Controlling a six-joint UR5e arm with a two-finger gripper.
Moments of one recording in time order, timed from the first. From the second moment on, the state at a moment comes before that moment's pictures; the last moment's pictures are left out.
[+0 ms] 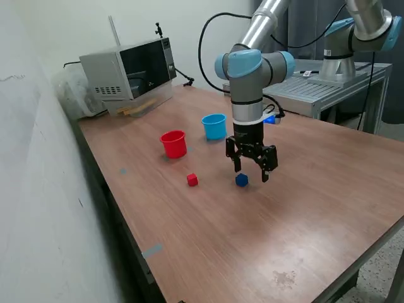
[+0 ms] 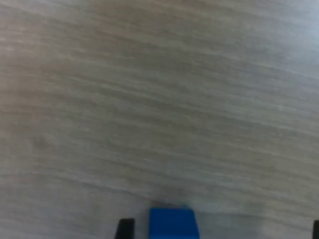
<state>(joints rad) 0.13 -0.68 1.27 -2.25 -1.54 3.07</state>
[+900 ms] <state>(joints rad) 0.10 -0.66 1.27 -2.31 -1.54 3.04</state>
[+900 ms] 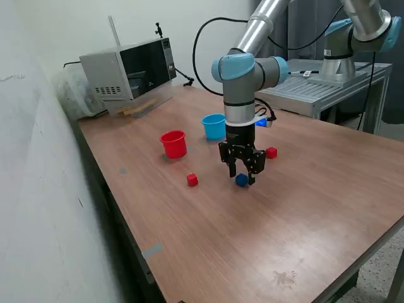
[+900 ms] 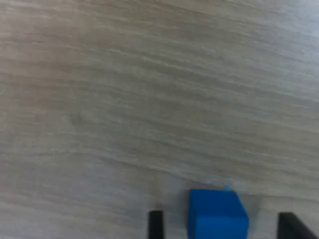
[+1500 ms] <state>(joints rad) 0.10 -0.68 1.29 -2.31 -1.55 3.02</state>
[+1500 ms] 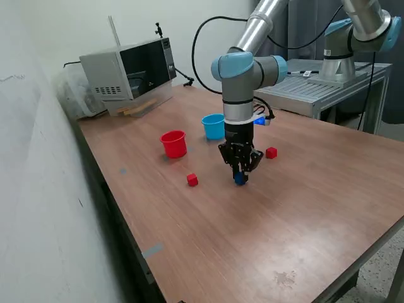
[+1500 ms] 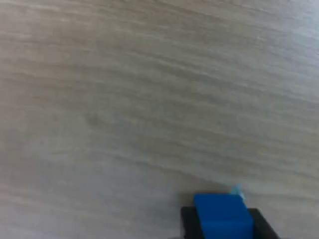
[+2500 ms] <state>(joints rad) -0.16 -1.15 1.61 -2.19 -1.57 3.01</state>
